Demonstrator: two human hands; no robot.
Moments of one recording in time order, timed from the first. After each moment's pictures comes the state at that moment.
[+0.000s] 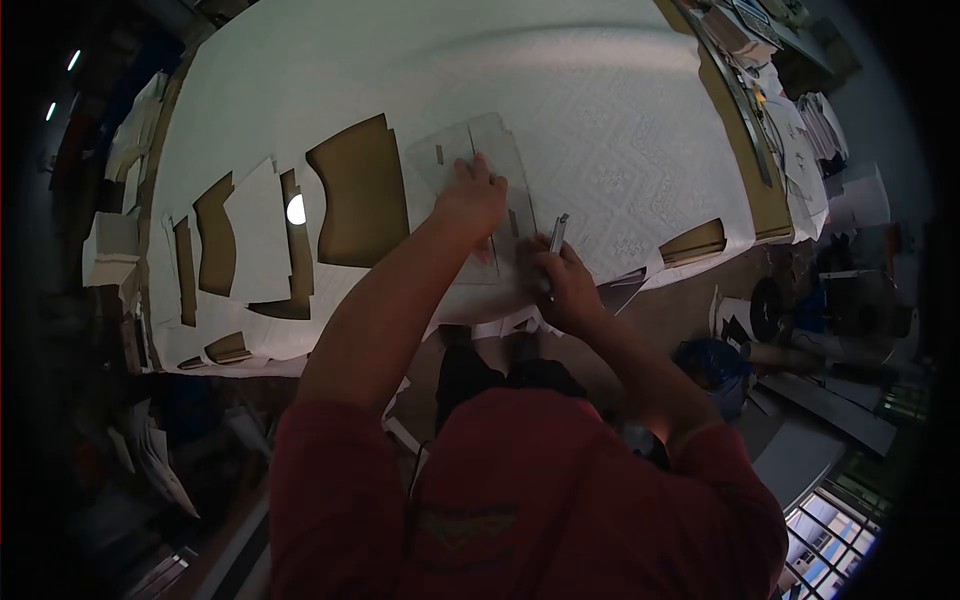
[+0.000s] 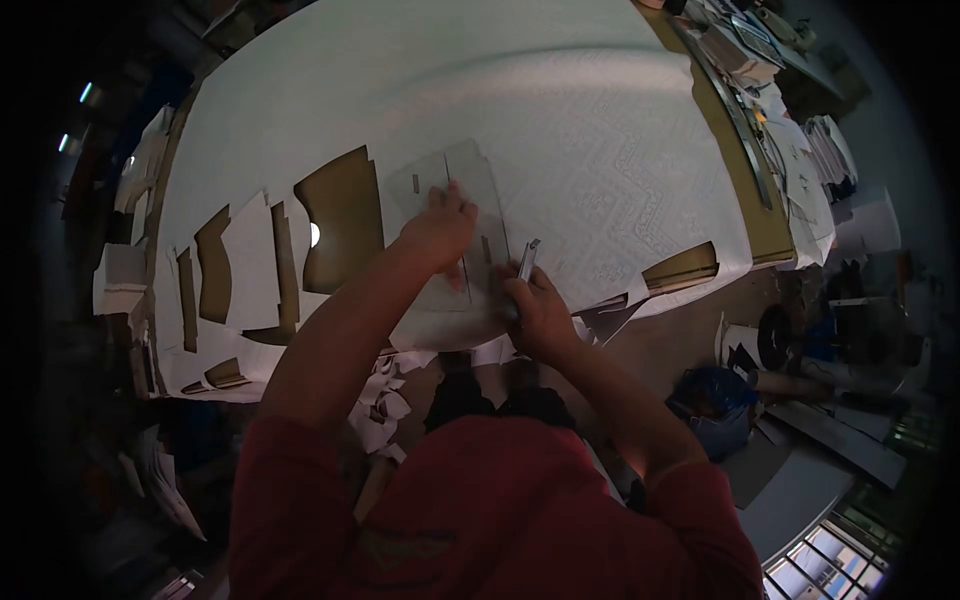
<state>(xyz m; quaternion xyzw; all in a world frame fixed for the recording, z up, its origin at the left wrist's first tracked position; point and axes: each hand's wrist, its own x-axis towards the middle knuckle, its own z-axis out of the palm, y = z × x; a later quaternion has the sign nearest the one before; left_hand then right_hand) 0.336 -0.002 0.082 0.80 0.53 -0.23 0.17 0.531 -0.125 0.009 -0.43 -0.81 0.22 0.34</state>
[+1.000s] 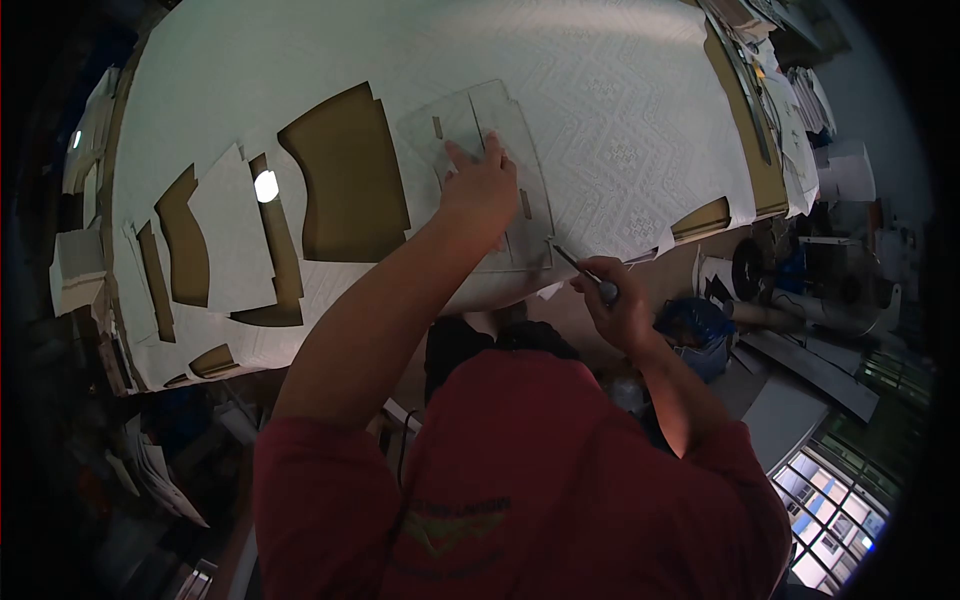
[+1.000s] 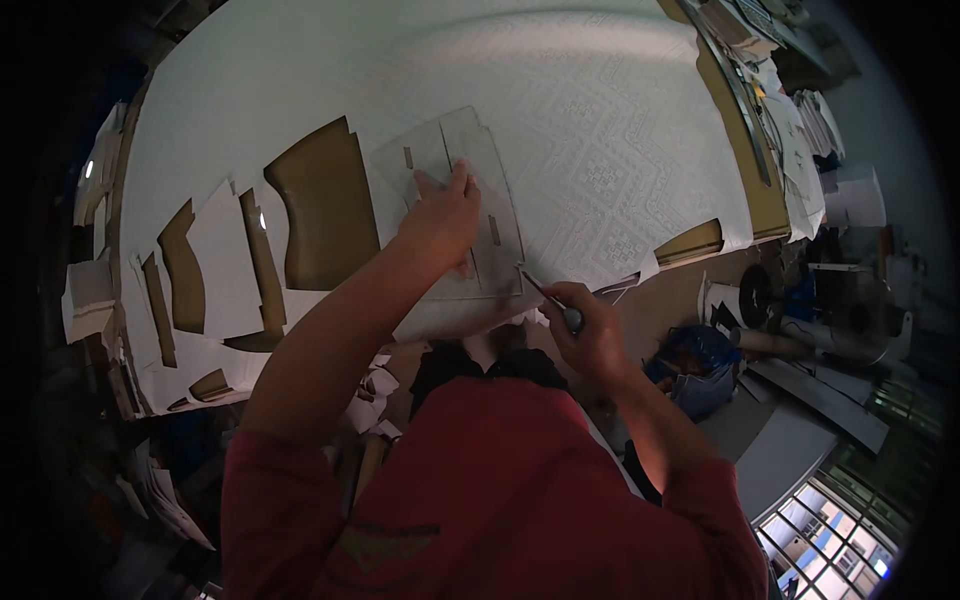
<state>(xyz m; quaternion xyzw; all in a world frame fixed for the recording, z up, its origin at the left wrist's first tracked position) 0.324 -0.014 0.080 0.82 0.52 -0.14 0.18 0.551 -0.172 0.044 -0.57 -0.65 0.38 0.33</state>
